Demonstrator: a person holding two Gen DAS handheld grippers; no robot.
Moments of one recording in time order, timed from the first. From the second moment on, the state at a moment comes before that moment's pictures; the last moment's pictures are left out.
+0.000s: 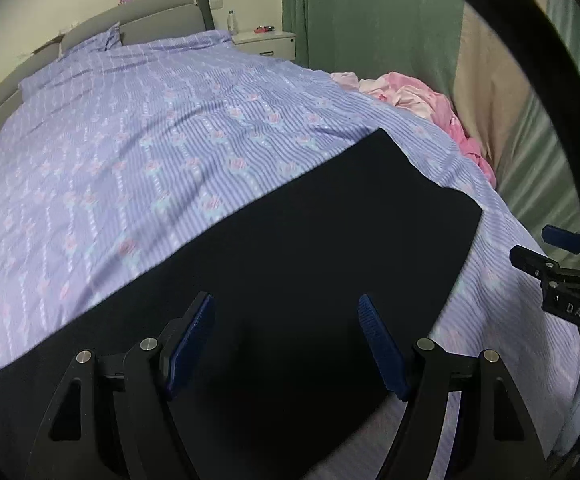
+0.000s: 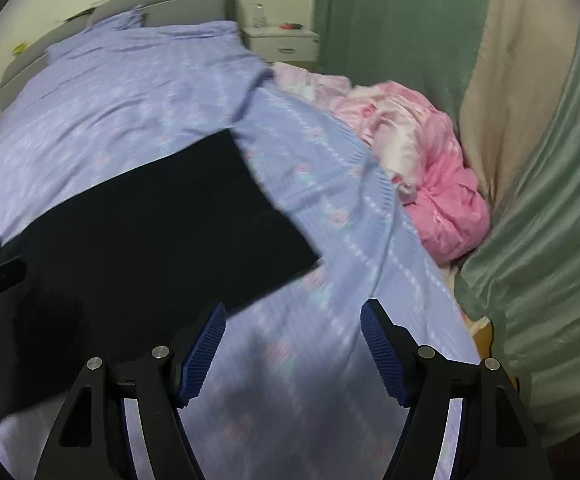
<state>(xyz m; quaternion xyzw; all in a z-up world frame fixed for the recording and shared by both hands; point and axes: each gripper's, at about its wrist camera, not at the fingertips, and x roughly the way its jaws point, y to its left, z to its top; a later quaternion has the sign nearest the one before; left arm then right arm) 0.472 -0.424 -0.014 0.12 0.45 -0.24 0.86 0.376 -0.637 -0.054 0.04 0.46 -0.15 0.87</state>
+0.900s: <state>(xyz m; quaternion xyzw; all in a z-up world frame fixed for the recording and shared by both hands) 0.392 0.035 0.027 0.01 0.44 0.01 0.90 0.401 -0.215 0.005 0.00 0.44 0.04 0.90</state>
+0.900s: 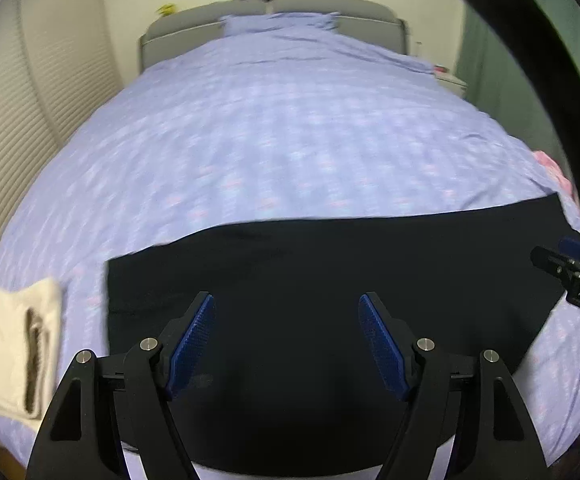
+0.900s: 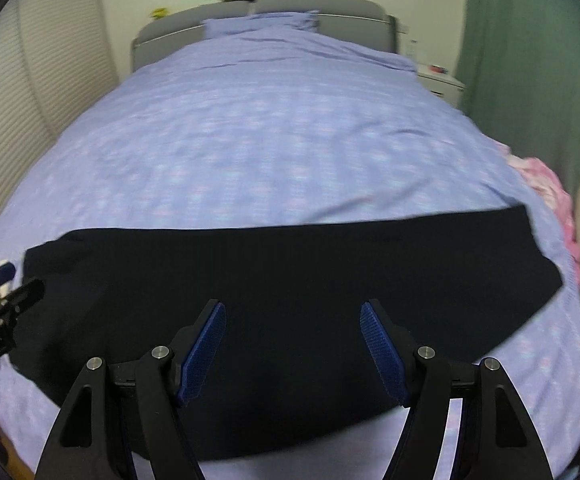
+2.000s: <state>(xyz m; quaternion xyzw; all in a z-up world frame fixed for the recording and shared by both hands) 0.522 0.238 -0.096 -0.17 0.48 -0.10 0.86 0.474 0.057 -0.044 -0.05 0.48 0.07 0.87</state>
